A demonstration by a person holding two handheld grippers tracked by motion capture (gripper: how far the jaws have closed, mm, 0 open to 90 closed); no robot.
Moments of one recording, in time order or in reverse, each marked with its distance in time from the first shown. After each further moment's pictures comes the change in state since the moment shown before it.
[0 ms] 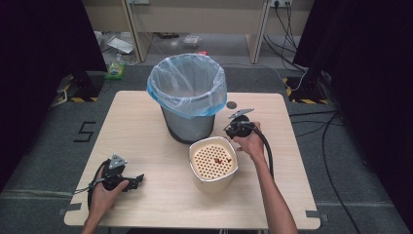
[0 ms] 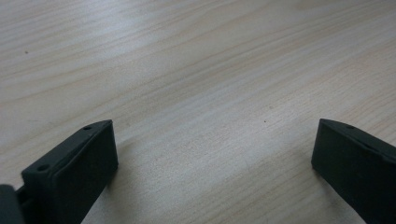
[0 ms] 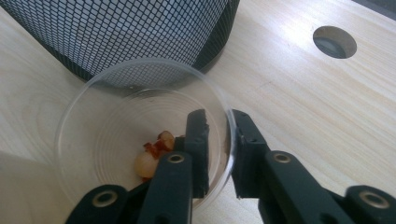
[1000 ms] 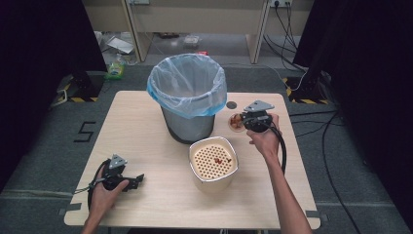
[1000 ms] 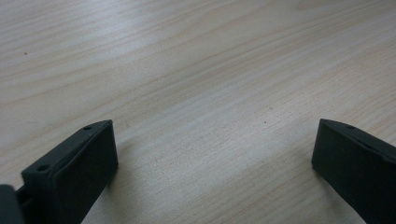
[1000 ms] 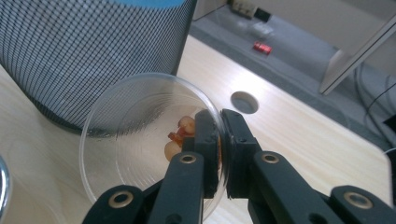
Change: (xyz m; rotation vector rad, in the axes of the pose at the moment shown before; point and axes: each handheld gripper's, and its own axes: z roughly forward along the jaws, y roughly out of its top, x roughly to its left) left arm 0.000 0.000 0.000 0.000 -0.001 0.003; right arm -0.011 0.007 -0.074 -0.229 -0.190 -0.087
